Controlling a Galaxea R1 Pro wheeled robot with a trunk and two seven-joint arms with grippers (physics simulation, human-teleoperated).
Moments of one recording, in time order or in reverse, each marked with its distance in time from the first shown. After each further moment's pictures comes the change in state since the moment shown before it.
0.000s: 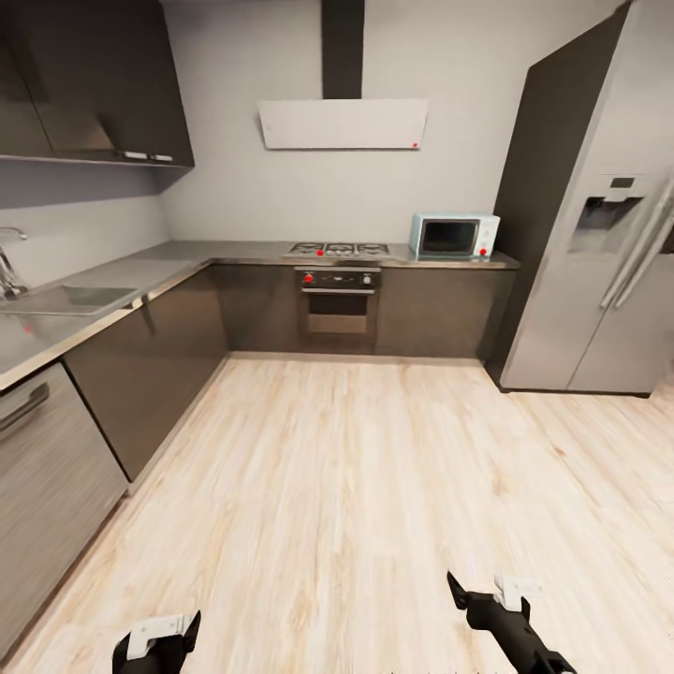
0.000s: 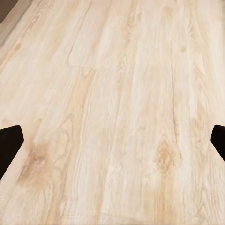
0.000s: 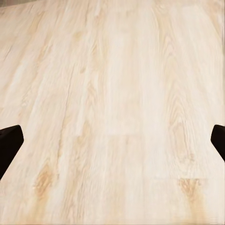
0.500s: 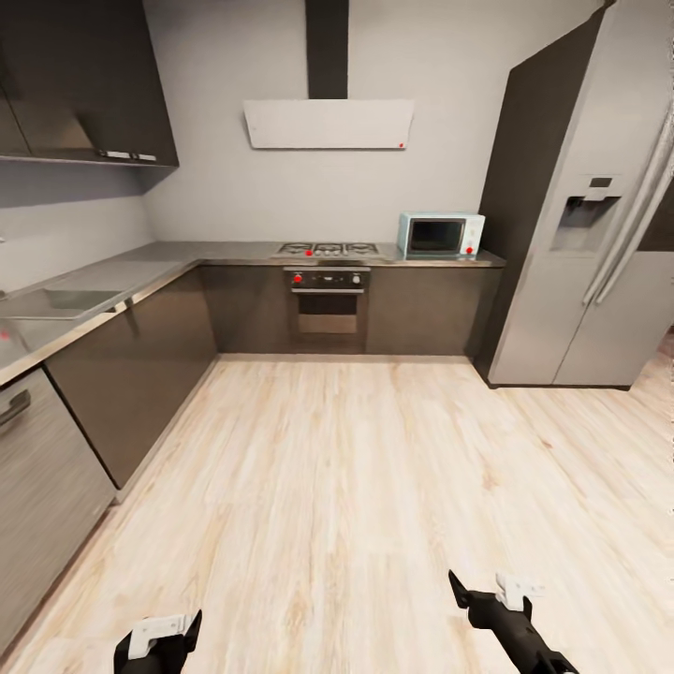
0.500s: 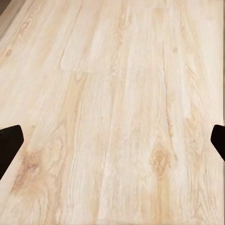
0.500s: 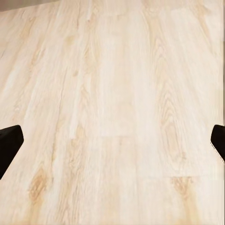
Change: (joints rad) left arm 0.000 0.000 -0.009 0.000 -0.003 -0.010 0.004; right arm 0.000 -0.002 -0.006 0.000 0.001 -0.013 0.003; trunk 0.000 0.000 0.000
